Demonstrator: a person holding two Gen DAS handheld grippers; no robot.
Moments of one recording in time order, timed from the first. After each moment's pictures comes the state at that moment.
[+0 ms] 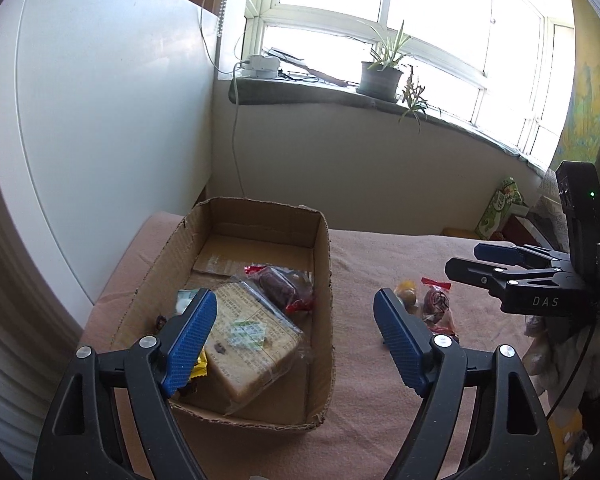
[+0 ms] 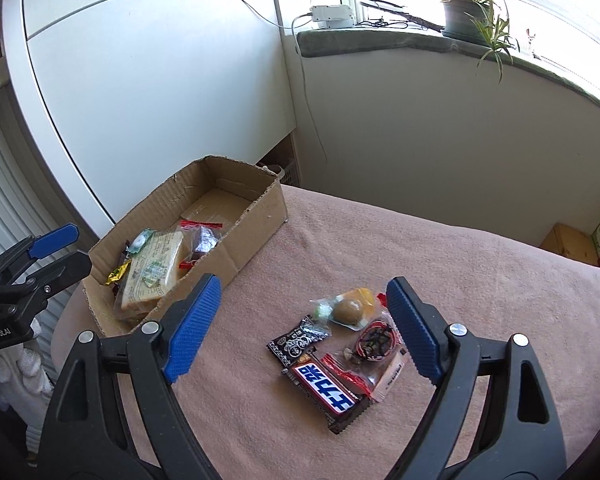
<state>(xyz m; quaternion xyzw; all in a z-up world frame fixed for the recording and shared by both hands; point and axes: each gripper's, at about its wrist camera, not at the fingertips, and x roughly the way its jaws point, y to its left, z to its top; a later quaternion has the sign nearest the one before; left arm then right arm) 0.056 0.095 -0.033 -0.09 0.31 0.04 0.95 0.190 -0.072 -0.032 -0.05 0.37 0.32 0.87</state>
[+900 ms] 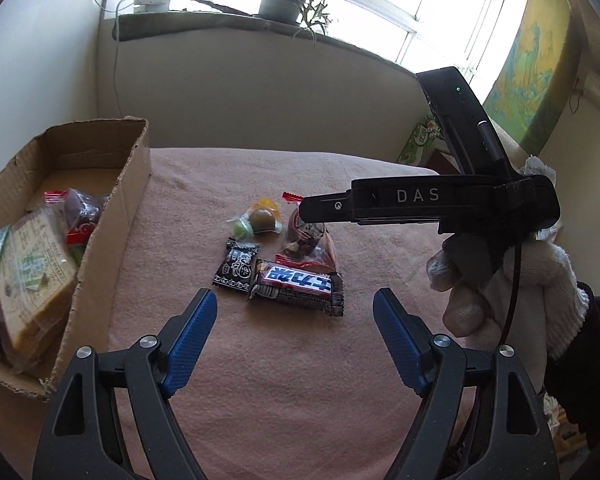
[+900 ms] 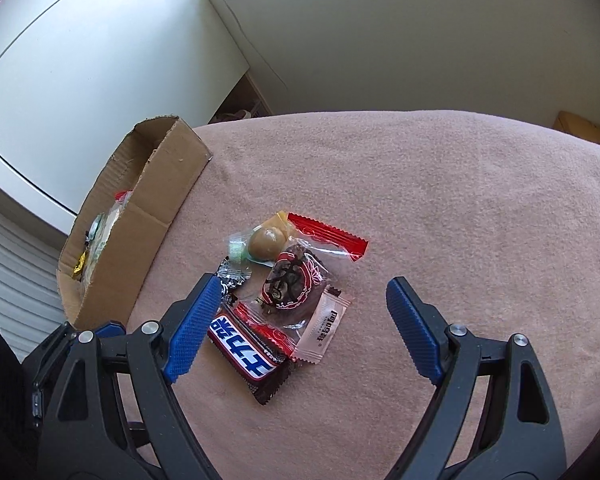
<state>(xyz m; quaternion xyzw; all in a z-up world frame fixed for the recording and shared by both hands) 0.093 -0.016 -0.087 -0.11 0.39 -0.12 0.91 0.247 -0.129 -0.106 0.04 0.51 0.30 0.80</state>
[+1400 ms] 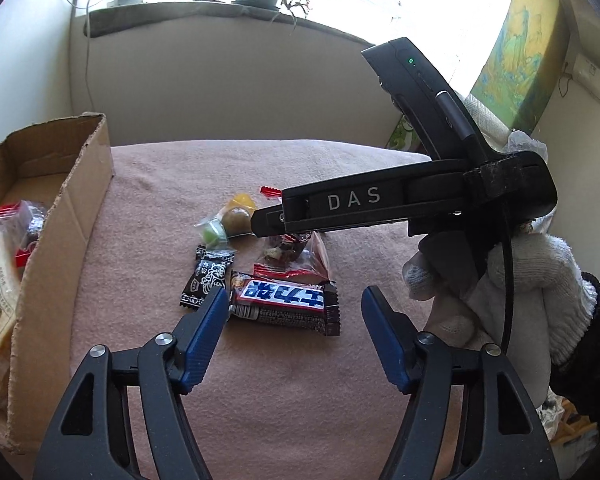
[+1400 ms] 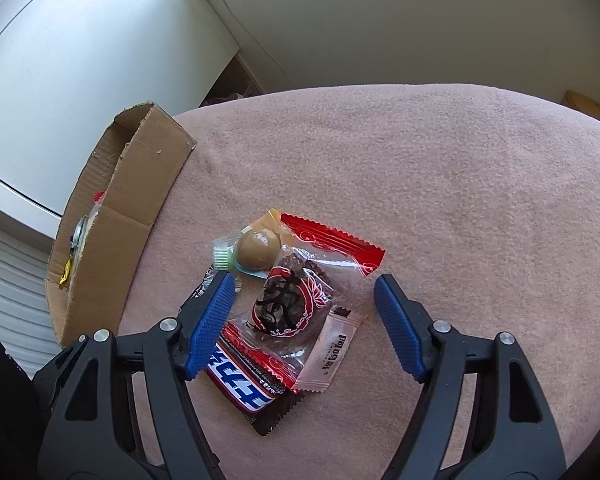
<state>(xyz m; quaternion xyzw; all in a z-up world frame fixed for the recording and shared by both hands) 0.117 -0.032 -0.102 -0.09 0.40 -0.15 0.90 0.265 -0.111 -0.131 0.04 0.55 0.29 0.79</state>
